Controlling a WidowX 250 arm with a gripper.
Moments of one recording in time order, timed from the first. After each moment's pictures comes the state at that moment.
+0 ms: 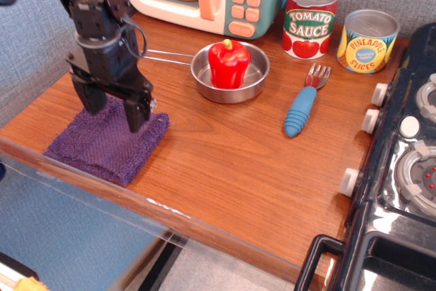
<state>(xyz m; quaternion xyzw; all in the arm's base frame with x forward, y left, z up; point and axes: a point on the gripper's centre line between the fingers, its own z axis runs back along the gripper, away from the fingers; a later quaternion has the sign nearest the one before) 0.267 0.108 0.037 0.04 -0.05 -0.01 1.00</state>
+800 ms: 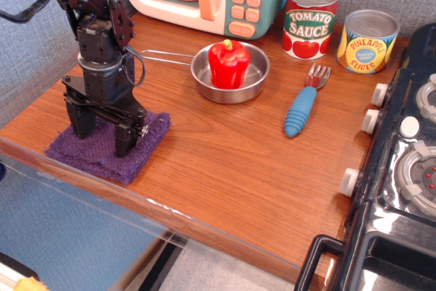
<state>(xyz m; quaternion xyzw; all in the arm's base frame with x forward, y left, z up) 0.254 0.103 0.010 0.05 0.01 -0.02 1.00</state>
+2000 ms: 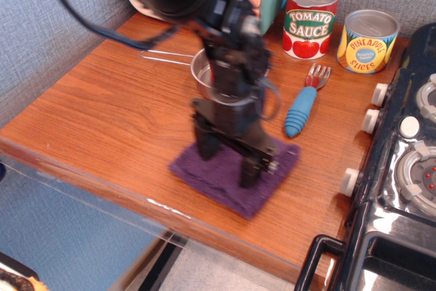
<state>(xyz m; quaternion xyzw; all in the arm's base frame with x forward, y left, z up) 0.270 -0.062 0.010 -0.01 -0.03 -0.16 0.99</state>
